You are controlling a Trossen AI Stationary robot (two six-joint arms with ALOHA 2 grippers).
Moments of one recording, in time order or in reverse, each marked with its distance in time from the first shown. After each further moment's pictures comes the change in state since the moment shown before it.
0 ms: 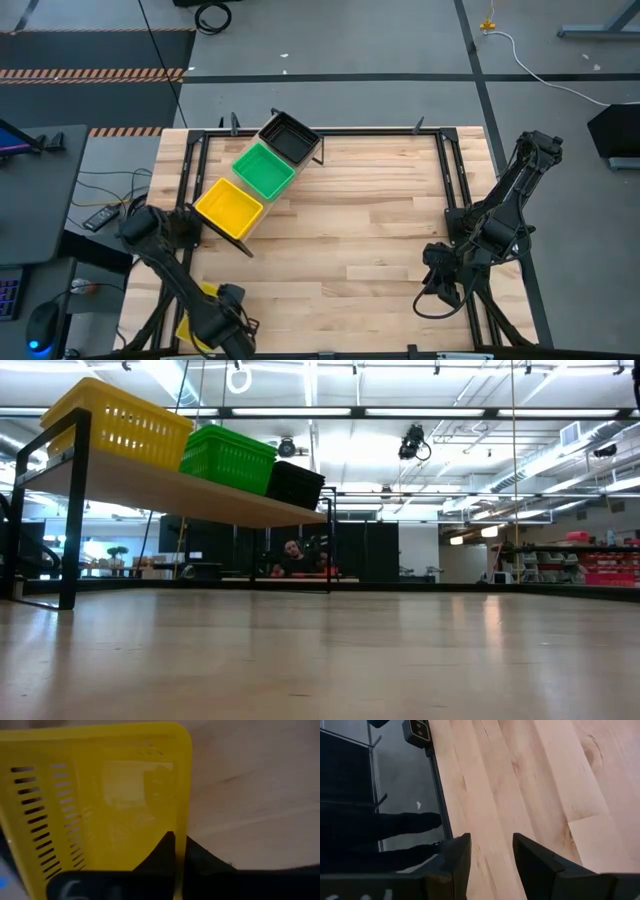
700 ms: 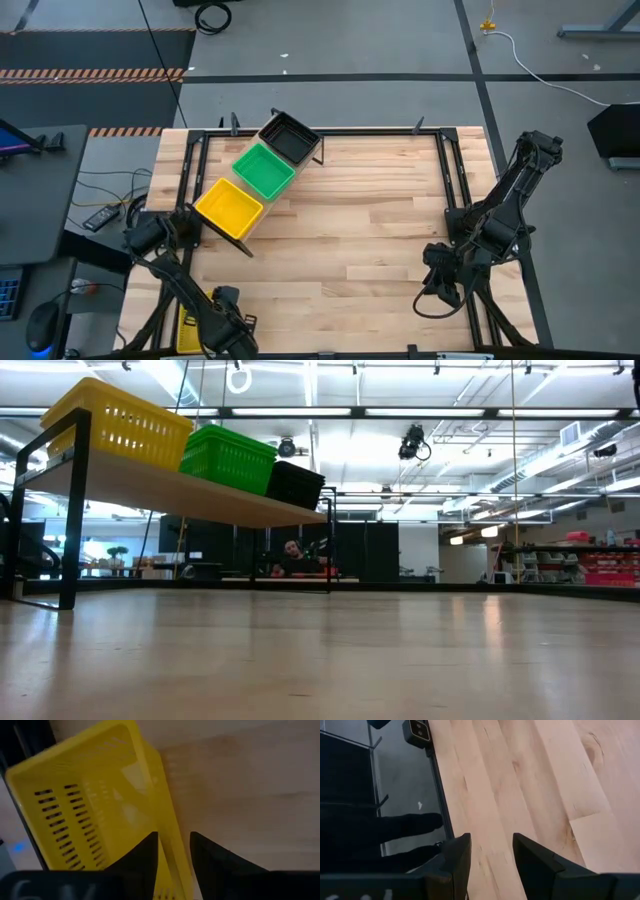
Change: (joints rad) left arm -0.006 0.087 0.045 -0.106 0.100 -0.154; right arm 0.000 0.000 0.000 0.002 -0.002 0.012
